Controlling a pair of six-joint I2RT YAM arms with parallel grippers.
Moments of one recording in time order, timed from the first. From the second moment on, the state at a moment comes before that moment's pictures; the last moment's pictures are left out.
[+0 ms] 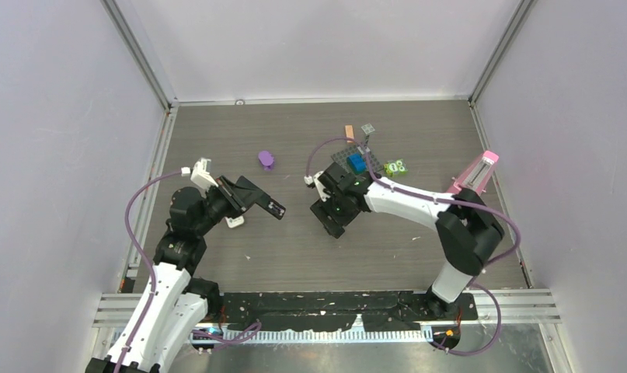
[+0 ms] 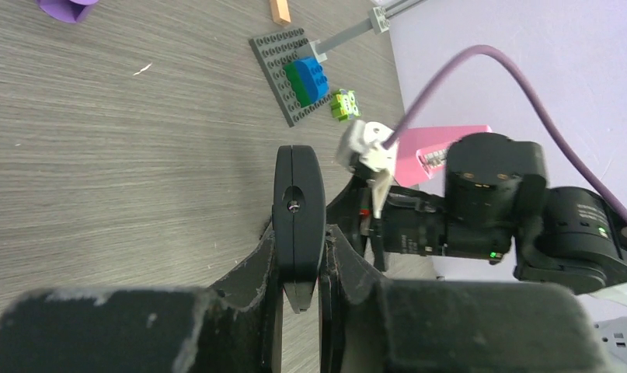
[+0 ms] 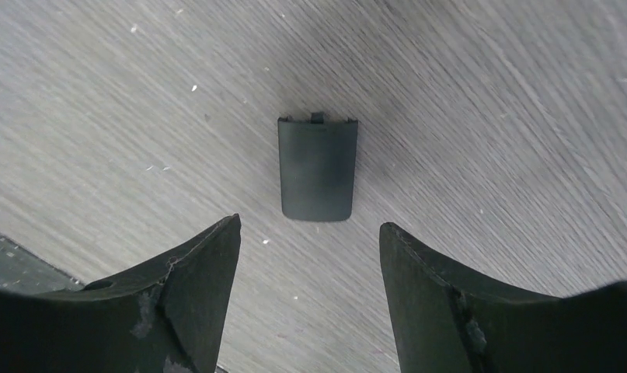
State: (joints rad) left arm -0.20 0.63 0.52 -0.13 0.37 -0.84; right arm 0.82 1.64 1.12 -0.61 -0.05 0.05
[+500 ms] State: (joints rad) left arm -0.20 0.63 0.52 -0.14 0.35 -0.83; right arm 0.82 1.81 1.20 -0.68 -0.02 0.04
